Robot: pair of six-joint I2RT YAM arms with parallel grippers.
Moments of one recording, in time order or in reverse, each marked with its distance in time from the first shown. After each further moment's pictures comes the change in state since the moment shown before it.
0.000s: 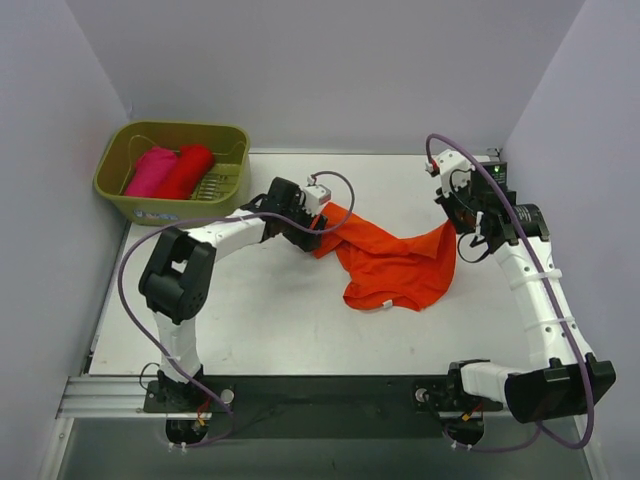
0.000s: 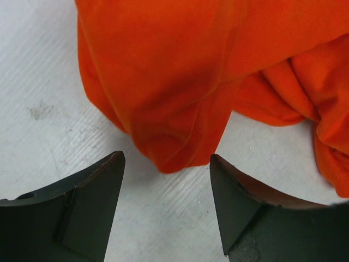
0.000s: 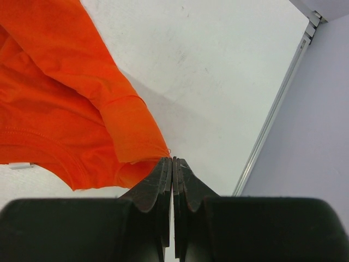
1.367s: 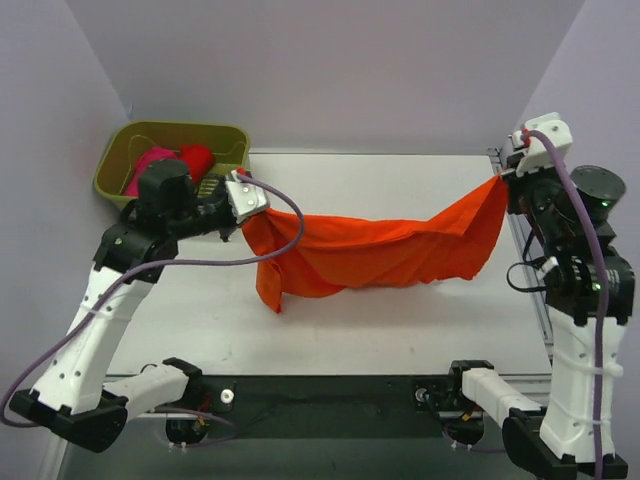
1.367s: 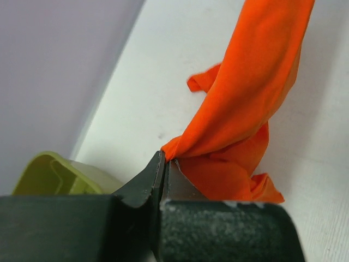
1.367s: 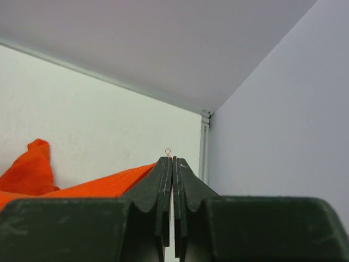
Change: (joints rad) left arm 0.079 -0.812 0.173 -0.520 0.207 0.522; right arm -0.104 -0.212 0.366 0.034 -0.034 0.111
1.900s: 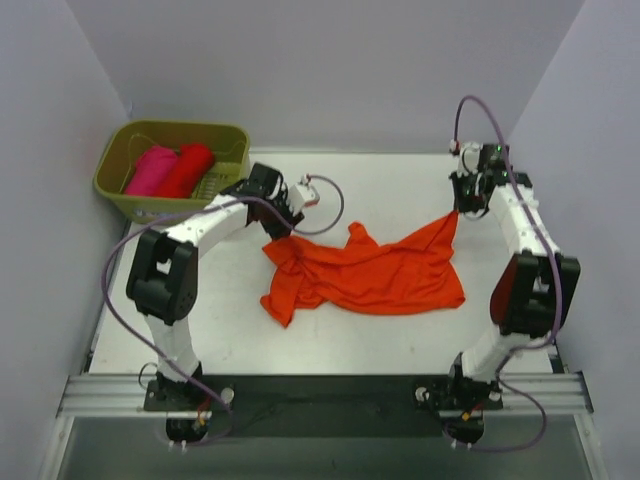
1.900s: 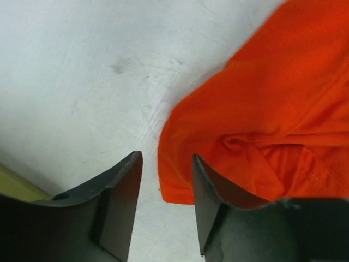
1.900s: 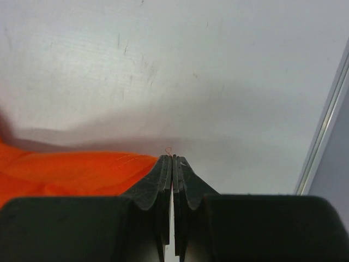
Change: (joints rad) left arm -0.006 0.763 -0.066 0.208 -0.232 -0.024; right arm -0.124 0.653 -0.291 0.152 -0.097 0.050
